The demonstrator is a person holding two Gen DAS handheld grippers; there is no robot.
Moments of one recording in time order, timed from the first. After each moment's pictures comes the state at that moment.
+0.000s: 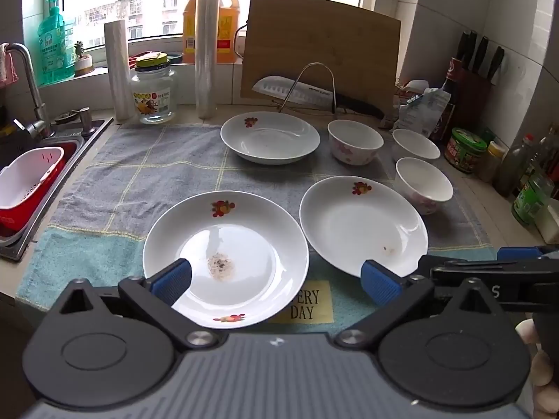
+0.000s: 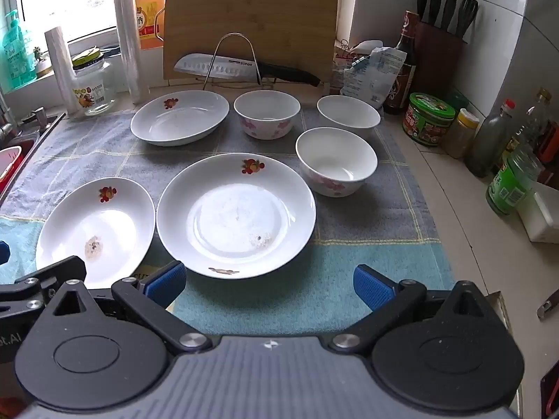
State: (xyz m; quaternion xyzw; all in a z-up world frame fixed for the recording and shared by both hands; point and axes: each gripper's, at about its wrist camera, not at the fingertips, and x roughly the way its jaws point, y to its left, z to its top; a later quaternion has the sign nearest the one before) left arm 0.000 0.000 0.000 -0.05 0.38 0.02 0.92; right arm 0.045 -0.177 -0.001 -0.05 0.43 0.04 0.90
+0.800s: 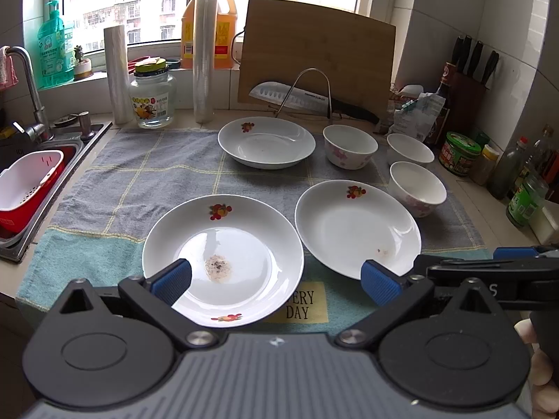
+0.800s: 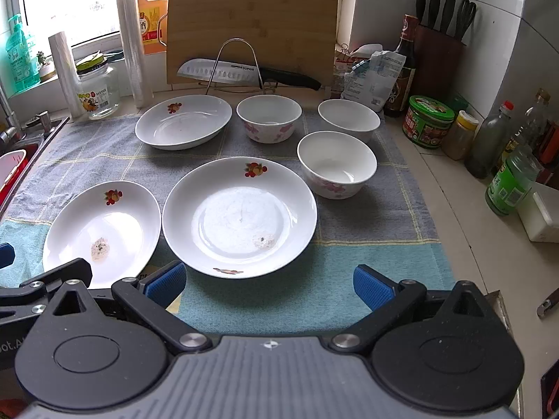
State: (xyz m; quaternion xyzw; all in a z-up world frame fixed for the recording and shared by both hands) left arm -0.006 0.000 0.003 -0.06 0.37 0.02 0.93; right arm 0.039 -0.178 0.004 -0.04 0.43 0.05 0.90
